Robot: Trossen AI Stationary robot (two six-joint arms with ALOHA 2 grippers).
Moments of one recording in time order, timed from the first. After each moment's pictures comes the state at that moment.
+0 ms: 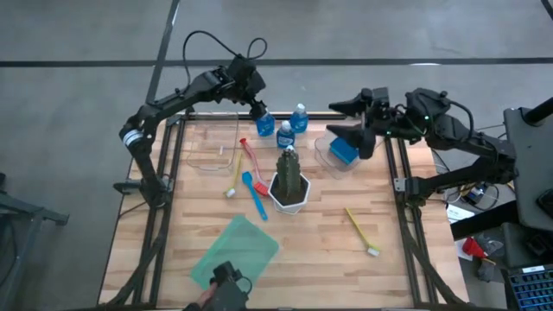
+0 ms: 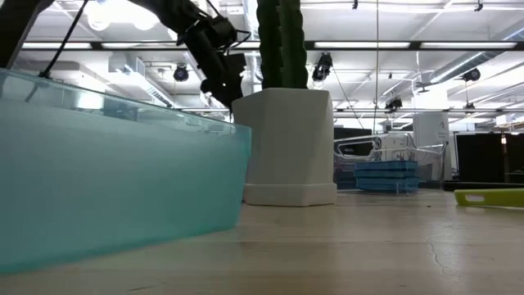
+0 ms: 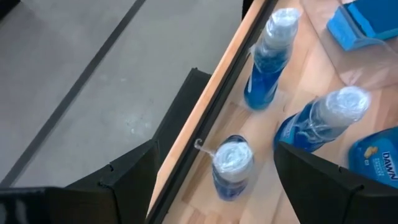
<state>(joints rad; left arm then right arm) 0.70 1.75 1.68 -0.72 0.03 0.25 -0.14 1.08 1.39 -0.29 0.03 0.34</state>
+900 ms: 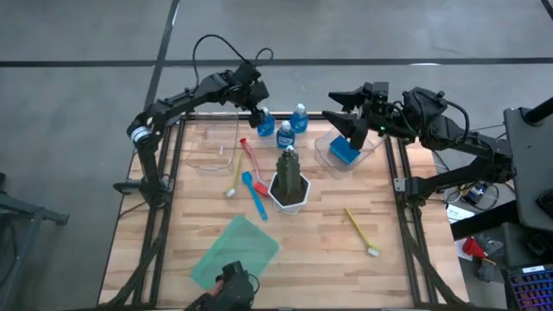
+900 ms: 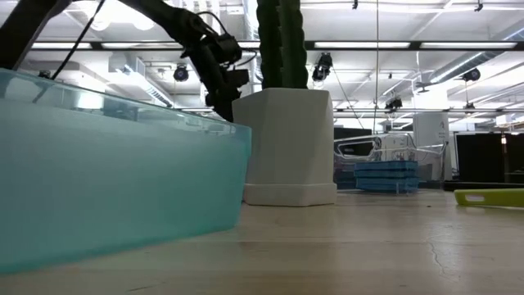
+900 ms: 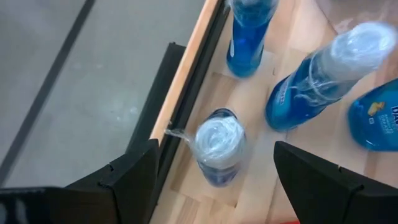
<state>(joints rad) 0.71 1.83 1.68 -0.77 0.09 0.37 -0.14 1.11 1.39 -0.20 0.18 0.34</state>
